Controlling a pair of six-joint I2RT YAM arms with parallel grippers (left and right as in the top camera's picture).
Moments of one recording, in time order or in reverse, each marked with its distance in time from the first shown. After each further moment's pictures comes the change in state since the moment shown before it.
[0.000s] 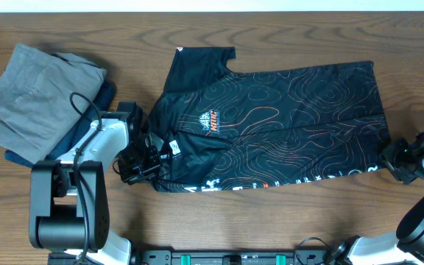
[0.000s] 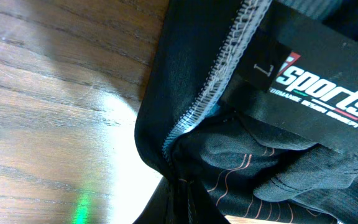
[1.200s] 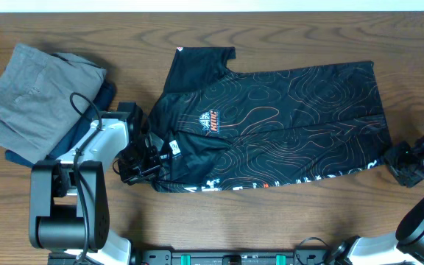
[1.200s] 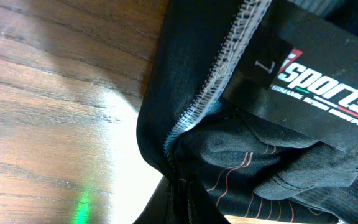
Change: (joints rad) left arm 0.000 0.000 0.000 -0.006 0.000 0.004; right arm -0.002 -0.008 0.013 -0.048 0.079 0.012
